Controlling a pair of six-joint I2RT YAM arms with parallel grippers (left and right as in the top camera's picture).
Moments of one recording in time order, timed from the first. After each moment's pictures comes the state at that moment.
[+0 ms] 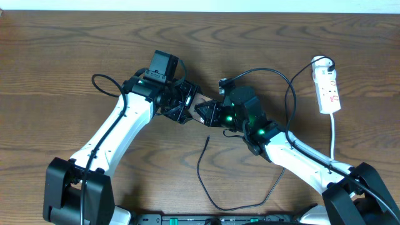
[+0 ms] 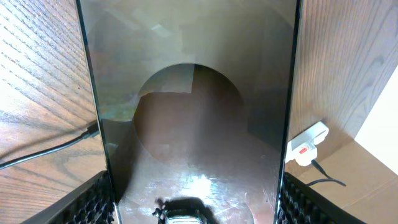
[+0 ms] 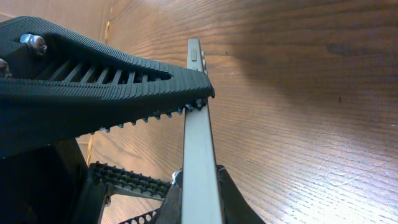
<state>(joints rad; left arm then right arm) -0.36 1.63 1.21 -0.71 0.44 -1.48 0.60 1.56 0.78 0.22 -0.38 0.85</state>
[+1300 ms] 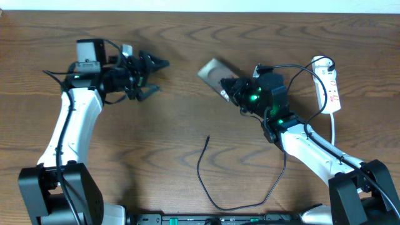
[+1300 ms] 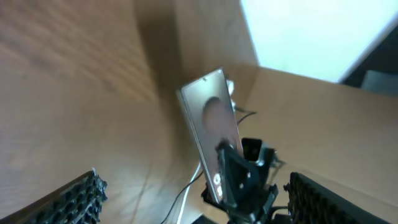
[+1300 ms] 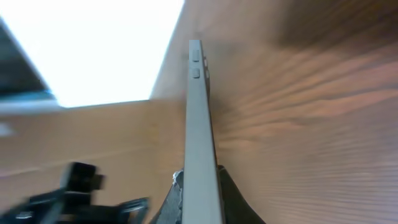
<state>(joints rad) 0.09 1.62 1.21 -0.52 0.96 -0.85 0.40 1.57 0.77 0.42 -0.35 1.37</state>
